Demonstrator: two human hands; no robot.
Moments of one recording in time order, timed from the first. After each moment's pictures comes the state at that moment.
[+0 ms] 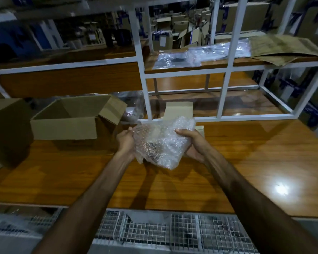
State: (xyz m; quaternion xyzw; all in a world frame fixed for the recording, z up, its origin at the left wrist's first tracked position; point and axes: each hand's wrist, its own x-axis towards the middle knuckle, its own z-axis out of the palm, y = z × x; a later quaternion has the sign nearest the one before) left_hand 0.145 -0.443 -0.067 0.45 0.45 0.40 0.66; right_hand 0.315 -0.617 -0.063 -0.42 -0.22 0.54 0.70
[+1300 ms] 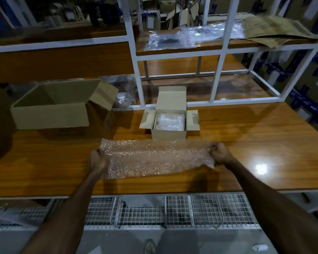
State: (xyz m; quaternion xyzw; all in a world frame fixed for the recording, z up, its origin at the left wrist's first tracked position) left_hand 0.022 -0.384 -0.198 0.70 0.58 0.27 0.31; right_hand 0.388 -0.701 -0.199 -0.84 -0.23 0.28 0.40
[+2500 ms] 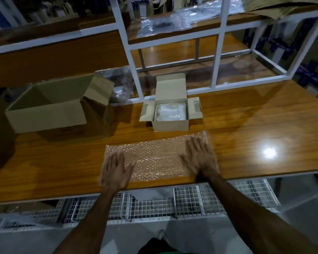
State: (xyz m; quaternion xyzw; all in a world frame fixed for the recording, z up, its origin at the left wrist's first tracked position) left_hand 0.012 -0.424 -0.269 0.89 0.44 -0.01 0.10; right_hand 0.286 -0.663 -0.271 -0.89 -0.45 0.06 0.06
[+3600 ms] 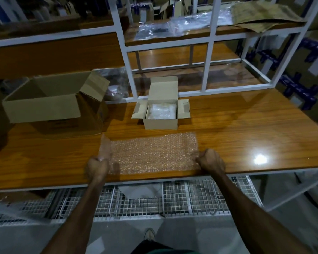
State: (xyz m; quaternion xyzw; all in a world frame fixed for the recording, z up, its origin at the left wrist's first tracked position) left_hand 0.011 -0.477 -0.202 0.59 0.65 0.28 0.39; right_hand 0.309 -0.743 -0.229 -0.92 -0.17 0.21 0.27
